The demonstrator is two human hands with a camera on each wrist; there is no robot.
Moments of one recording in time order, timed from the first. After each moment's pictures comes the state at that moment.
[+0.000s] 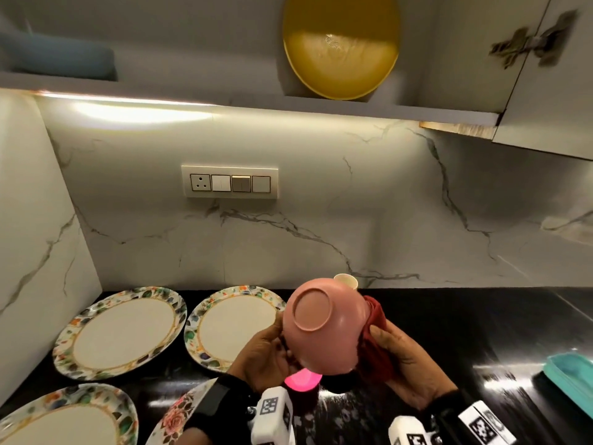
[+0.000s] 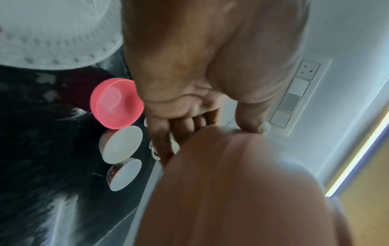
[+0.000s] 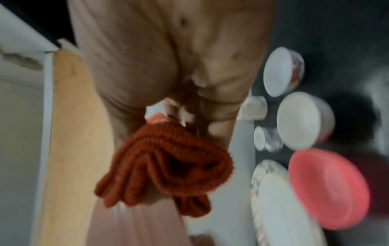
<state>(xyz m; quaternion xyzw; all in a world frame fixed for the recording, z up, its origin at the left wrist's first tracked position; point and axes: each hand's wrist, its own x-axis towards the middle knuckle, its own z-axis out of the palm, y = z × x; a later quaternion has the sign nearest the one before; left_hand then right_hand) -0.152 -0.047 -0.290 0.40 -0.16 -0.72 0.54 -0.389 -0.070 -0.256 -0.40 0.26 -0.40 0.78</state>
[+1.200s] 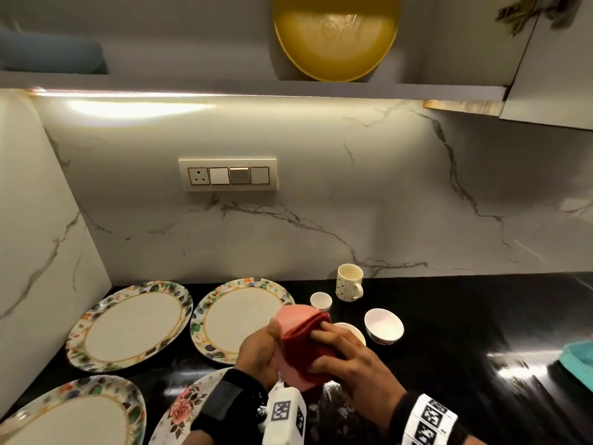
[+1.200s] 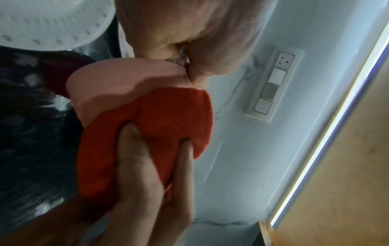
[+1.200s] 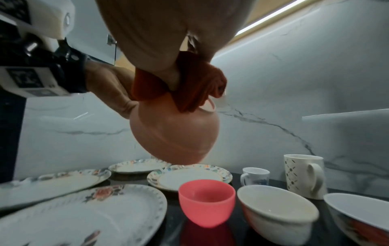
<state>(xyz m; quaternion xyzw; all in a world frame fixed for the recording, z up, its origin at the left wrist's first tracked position) -0.169 -0.041 -0.282 0.51 -0.08 -0.61 0.60 -0.363 -0.078 -0.318 -0.94 0.20 -0.26 0.07</state>
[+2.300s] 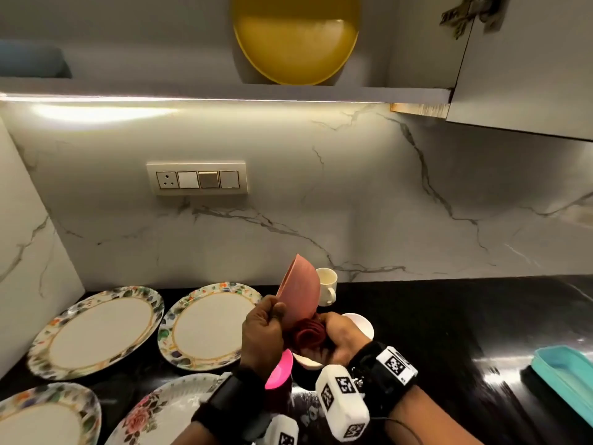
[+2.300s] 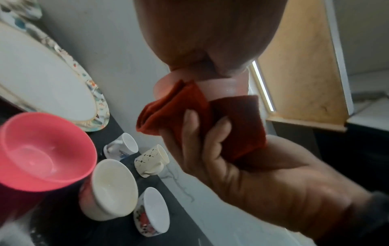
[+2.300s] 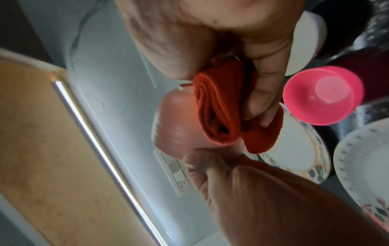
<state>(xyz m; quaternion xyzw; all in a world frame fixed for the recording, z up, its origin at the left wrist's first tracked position) -0.245 -0.081 -0.286 0.59 -0.43 -0.26 0.63 -0.364 -0.148 -0.285 -0.27 0.46 -0.24 0.81</state>
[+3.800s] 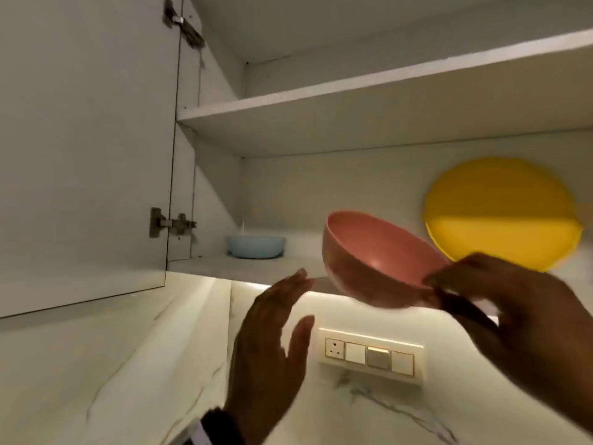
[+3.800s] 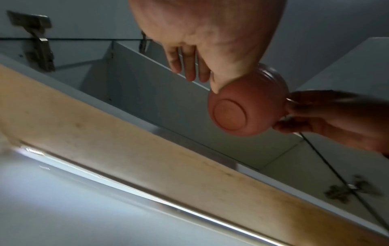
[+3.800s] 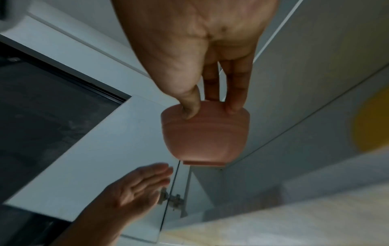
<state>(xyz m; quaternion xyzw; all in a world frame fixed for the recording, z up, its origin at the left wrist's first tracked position) -0.001 0.005 -0.021 0.48 -0.57 0.37 0.56 -0.247 -0.093 0.064 -0.84 0.12 -0.51 -0.13</state>
